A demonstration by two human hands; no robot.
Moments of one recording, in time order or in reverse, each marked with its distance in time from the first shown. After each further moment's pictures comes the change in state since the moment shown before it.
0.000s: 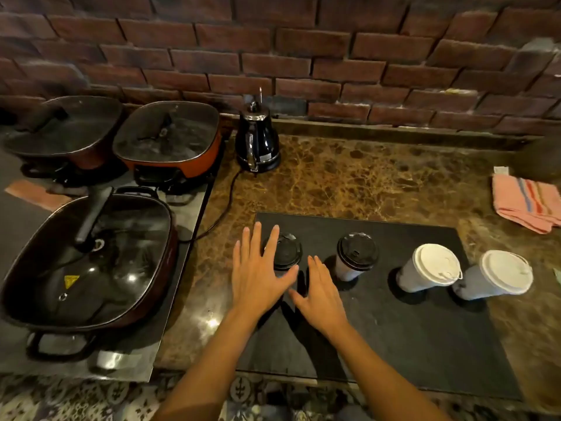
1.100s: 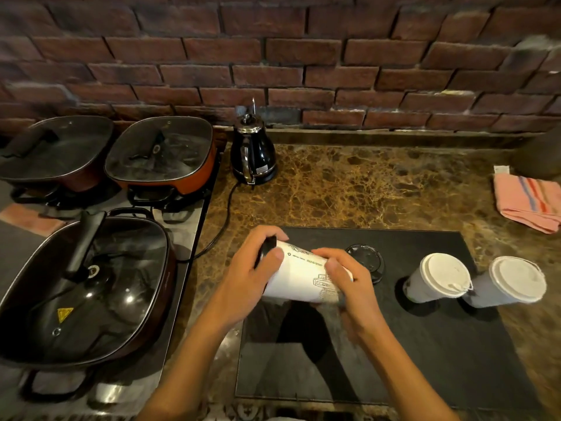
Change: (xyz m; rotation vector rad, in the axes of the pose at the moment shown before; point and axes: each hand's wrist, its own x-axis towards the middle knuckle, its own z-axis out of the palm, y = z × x) left_hand 0.025 0.021 -0.126 -0.966 -0.252 0.029; right_hand -0.018 -0.067 -0.116 1.236 0.149 -0.042
